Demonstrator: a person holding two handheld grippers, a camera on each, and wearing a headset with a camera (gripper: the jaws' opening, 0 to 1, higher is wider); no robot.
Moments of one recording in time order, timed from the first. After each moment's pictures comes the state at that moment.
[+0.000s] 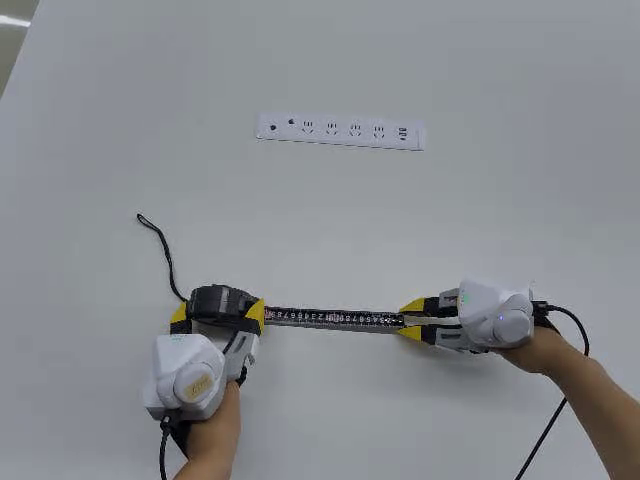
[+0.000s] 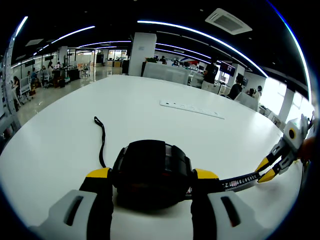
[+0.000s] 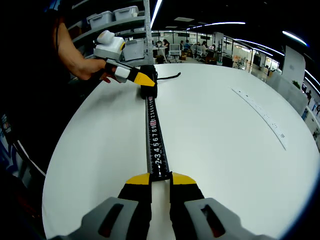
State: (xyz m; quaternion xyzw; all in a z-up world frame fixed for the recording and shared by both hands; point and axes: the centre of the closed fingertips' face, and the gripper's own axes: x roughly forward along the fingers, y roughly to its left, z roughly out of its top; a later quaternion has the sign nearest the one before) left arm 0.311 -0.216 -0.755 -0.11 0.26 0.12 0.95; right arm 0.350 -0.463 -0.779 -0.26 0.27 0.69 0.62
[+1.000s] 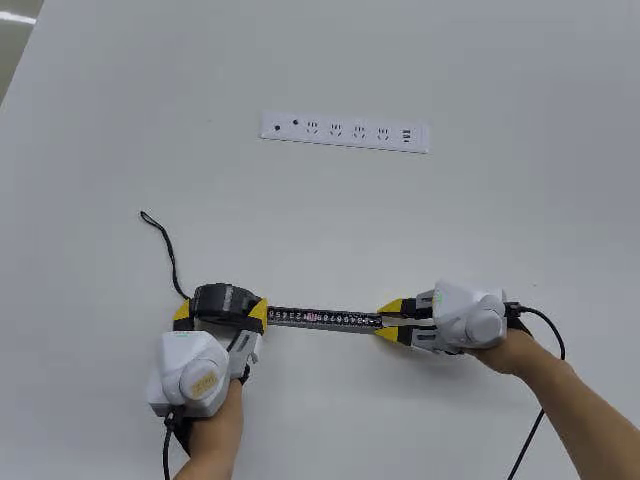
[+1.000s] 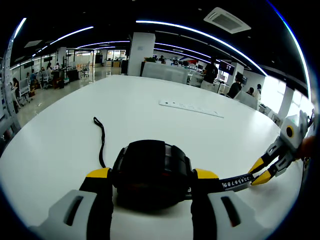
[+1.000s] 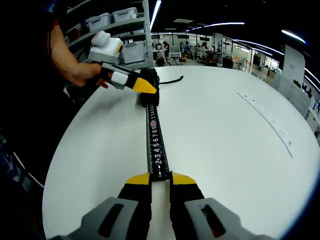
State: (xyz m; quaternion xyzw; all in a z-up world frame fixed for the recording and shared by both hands) left arm 0.311 -0.216 -0.756 -0.10 0.26 0.12 0.95; right arm 0.342 -0.429 -0.781 -0.25 0.27 0.69 0.63
